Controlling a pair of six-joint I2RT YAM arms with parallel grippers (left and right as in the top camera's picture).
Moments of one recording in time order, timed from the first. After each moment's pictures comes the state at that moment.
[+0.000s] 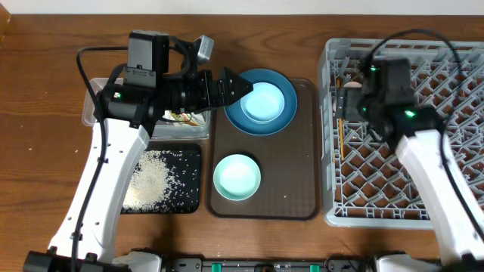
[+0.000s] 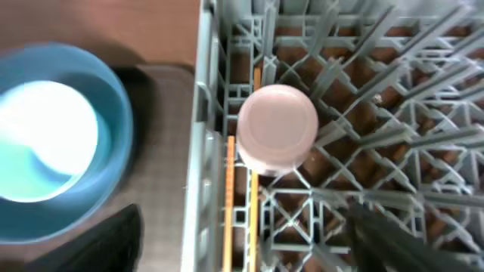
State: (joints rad) left arm -0.18 1.47 1.42 -0.78 0.85 -0.45; right arm 0.14 1.41 1.17 -0.66 0.04 0.17
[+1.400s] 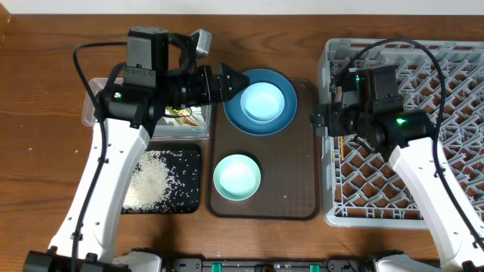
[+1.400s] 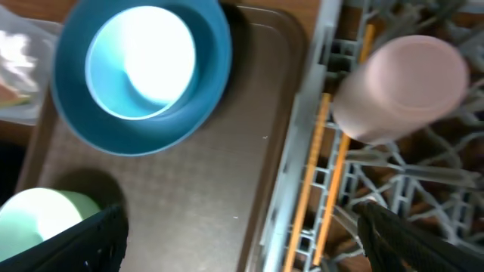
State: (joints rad) left arm -0.19 1.47 1.42 -0.73 0.76 -0.46; right arm 0.24 1.40 1.17 -0.77 -0.13 0.13
